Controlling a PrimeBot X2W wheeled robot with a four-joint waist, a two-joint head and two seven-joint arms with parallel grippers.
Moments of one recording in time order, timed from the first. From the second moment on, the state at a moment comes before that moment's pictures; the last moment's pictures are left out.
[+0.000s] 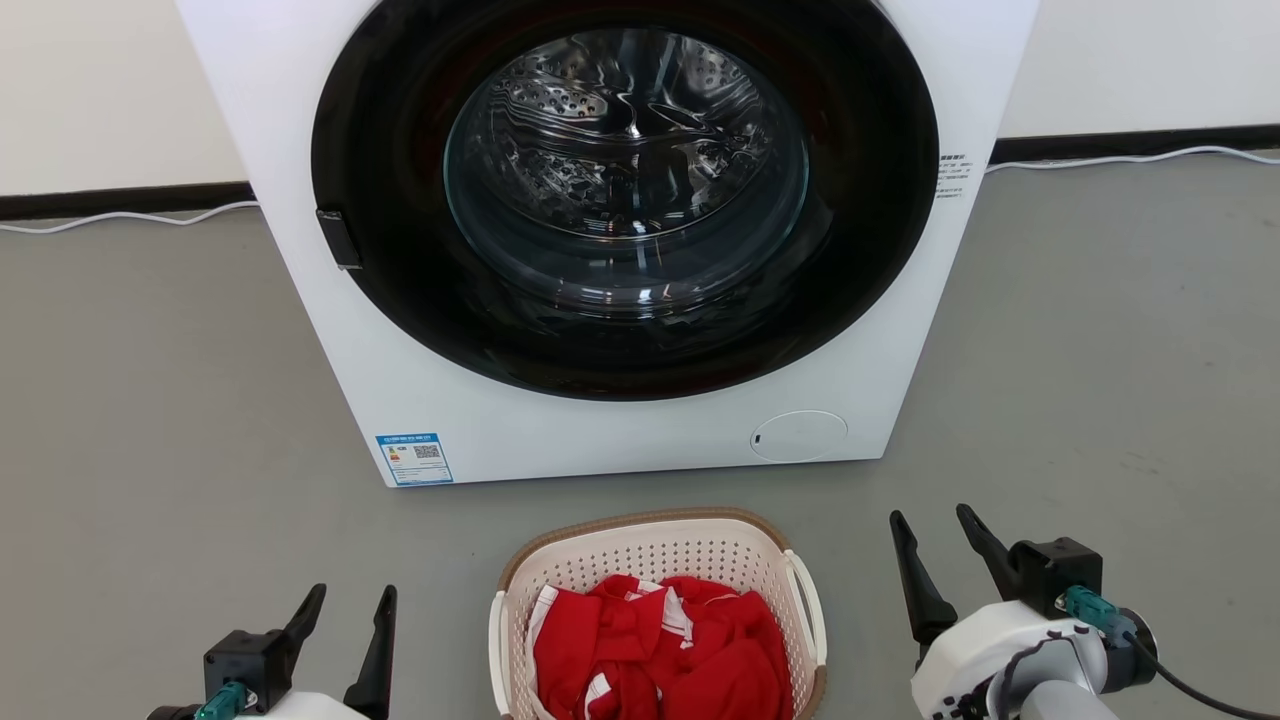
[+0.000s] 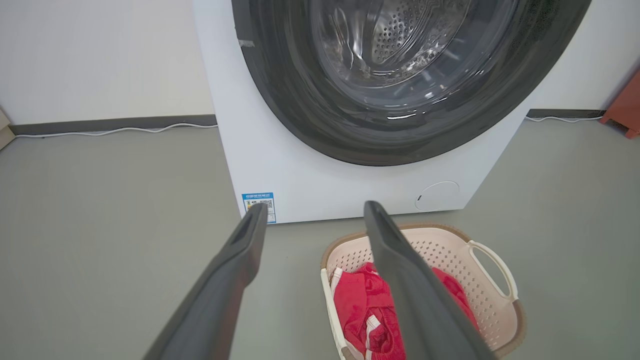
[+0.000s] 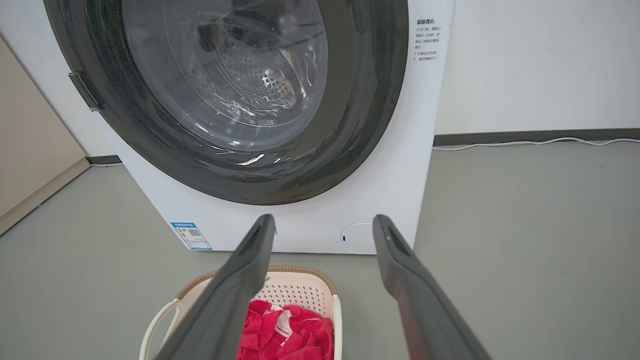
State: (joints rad) left arm -0.12 0.19 -0.26 0.47 -0.36 -0.12 -0.23; right arm -0.31 -0.05 0.21 0.65 0.30 0.13 -0.23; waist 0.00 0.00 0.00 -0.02
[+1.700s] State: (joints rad) left arm -0.22 0.22 -0.22 0.47 -0.45 -0.12 -0.25; right arm -0.40 -0.05 0.10 0.58 0.19 0.13 -0.25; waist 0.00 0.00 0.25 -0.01
